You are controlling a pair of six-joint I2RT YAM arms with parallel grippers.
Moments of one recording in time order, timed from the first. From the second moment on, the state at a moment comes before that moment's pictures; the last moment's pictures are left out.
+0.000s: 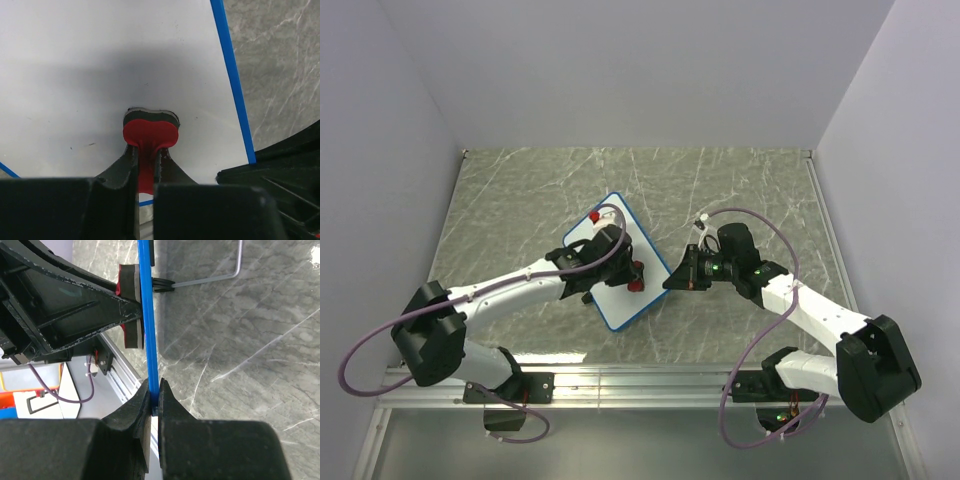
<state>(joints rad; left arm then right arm) -0.87 1.41 0.94 -0.34 -0.16 -0.98 0.49 1.19 0.60 -0.07 -0.62 0.64</state>
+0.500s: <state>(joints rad) -0.66 1.31 0.76 -0.27 0.00 -0.98 0.49 1.18 0.60 -0.06 -0.62 0.65</state>
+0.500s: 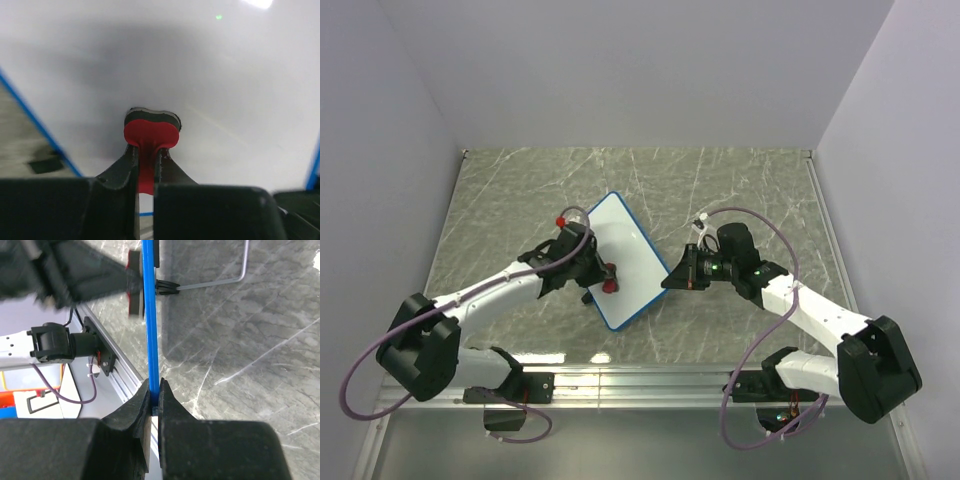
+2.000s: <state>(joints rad) -0.40 1.09 1.14 -0.83 -0.15 -0.83 0.62 1.23 0.81 -0.17 -0.53 0.71</state>
